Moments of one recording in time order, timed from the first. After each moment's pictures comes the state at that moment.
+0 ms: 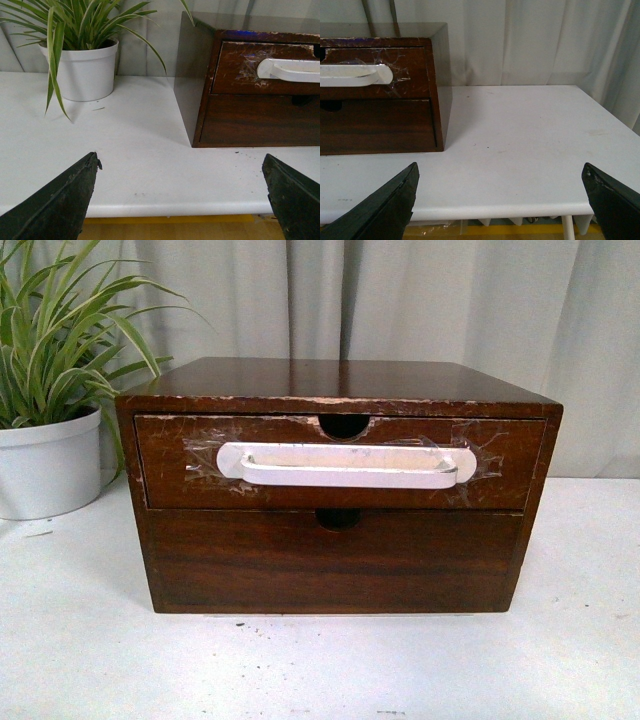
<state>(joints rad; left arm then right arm) 0.00 0.00 0.01 0.00 0.00 0.00 0.00 0.00 0.01 0.00 0.00 -0.01</state>
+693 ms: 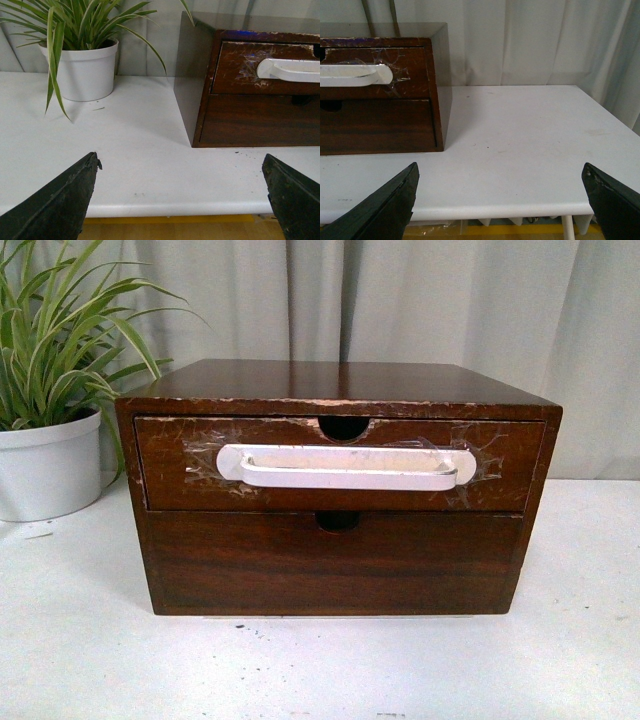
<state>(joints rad) 0.00 0.00 0.01 0.00 0.00 0.00 0.00 0.00 0.01 0.00 0.00 -0.01</state>
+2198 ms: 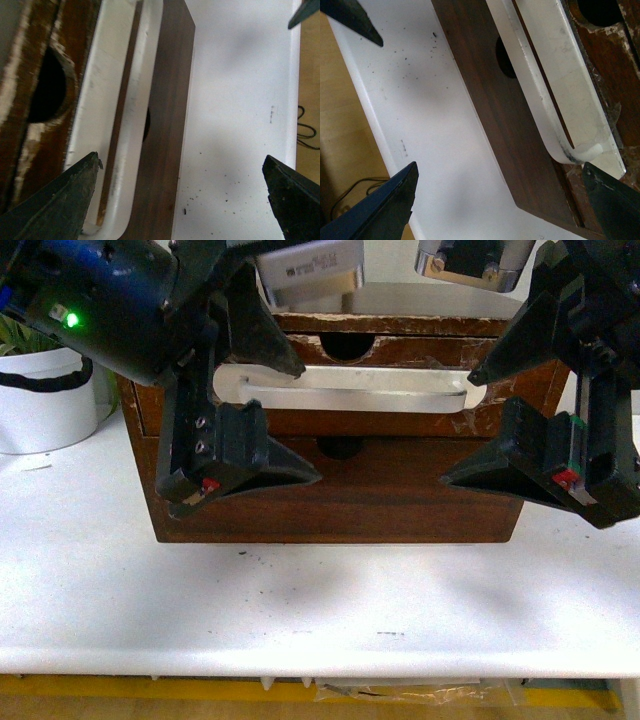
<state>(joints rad) -0.31 1.64 1.19 -0.24 0.46 1.10 0.33 1.55 1.17 -0.40 -0.30 -0.92</state>
